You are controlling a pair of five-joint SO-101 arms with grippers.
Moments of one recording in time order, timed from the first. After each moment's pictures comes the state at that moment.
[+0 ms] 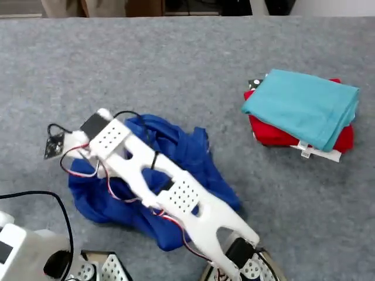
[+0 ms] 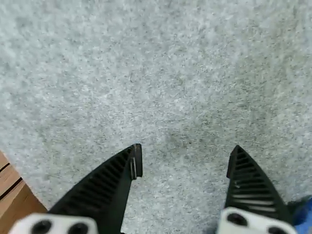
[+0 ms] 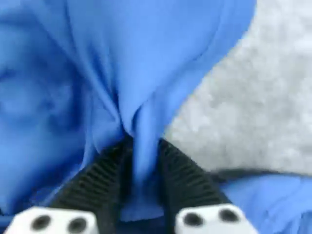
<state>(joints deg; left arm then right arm) -71.9 0.9 6.9 85.2 -6.5 -54.5 62.0 -62.6 101.1 33.3</state>
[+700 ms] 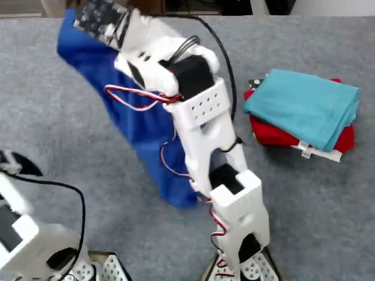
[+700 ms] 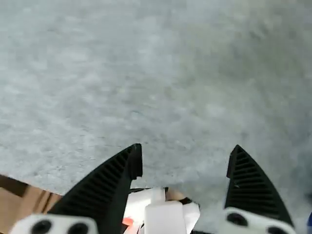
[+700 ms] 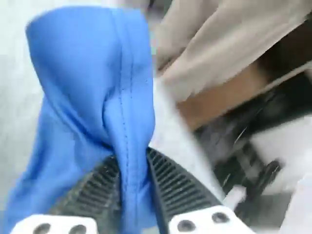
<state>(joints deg) -49.1 -0.5 6.9 98.3 -17.8 -35.9 28.1 -72.8 78.4 30.2</state>
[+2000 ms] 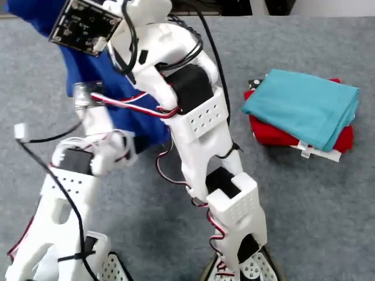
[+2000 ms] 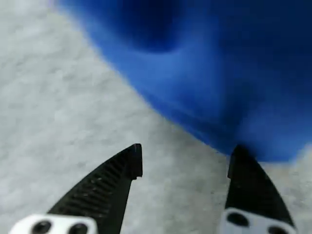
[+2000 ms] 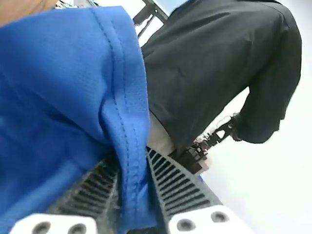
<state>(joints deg) 9.7 -43.9 48.2 57.6 7.5 -39.1 27.4 -78.2 50.9 40.0</state>
